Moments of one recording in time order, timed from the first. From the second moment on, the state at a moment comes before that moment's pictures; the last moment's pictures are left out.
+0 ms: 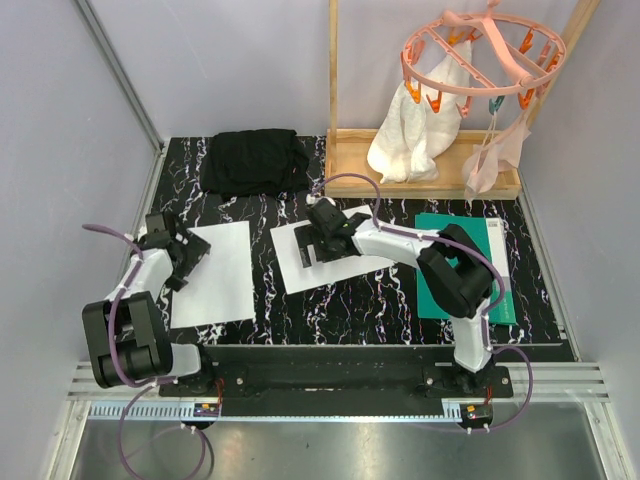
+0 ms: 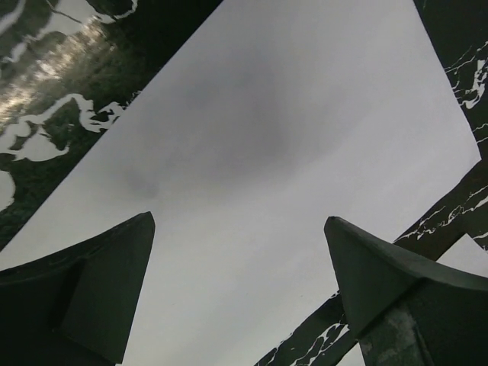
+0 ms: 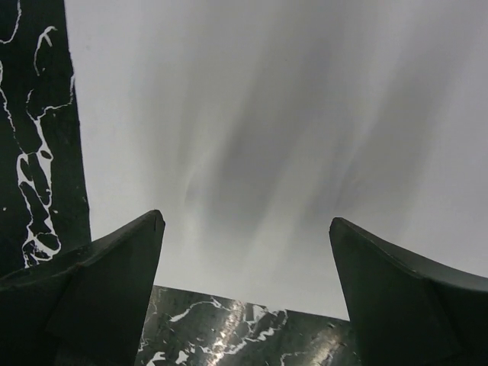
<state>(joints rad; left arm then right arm) 0.24 1.34 0.72 -0.44 -0.07 -0.78 0.81 1.97 1.38 -0.39 0.08 0.48</state>
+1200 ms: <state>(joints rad) -0.58 1.22 0.87 -0.25 0.13 -0.66 0.73 1.05 0.80 -0.63 0.42 0.87</state>
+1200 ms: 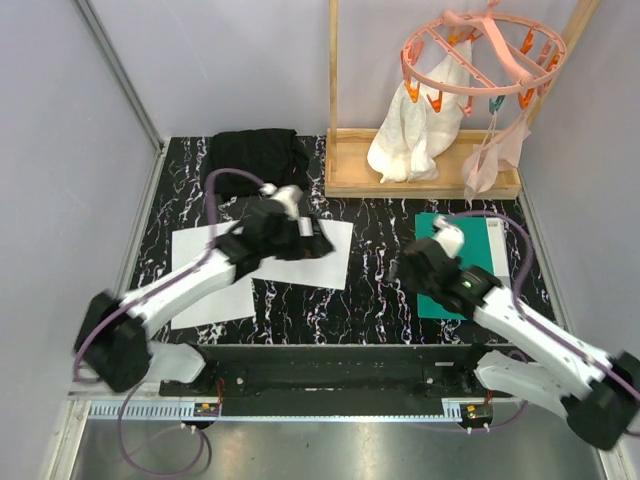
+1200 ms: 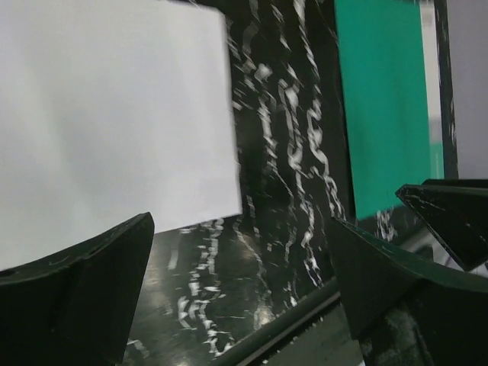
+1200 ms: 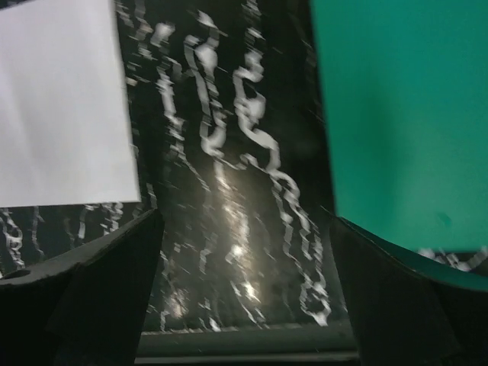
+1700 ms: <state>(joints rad) -1.09 1.92 1.36 -0.16 0.30 -0.64 0.29 0.93 0.78 -0.89 0.52 0.96</state>
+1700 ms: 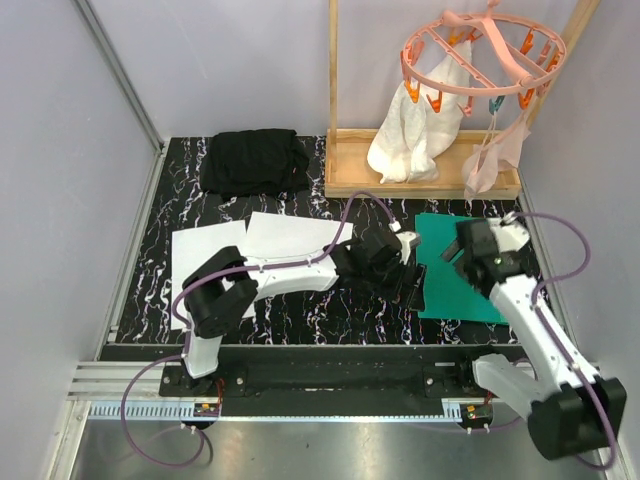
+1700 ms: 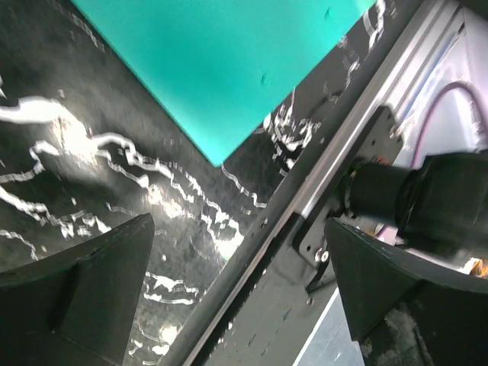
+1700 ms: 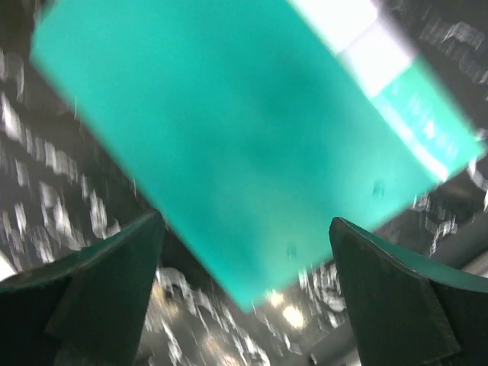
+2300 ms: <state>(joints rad) -1.08 1.77 1.18 -0.21 0.29 -0.59 -0.38 1.75 1.19 -0.55 0.34 0.48</state>
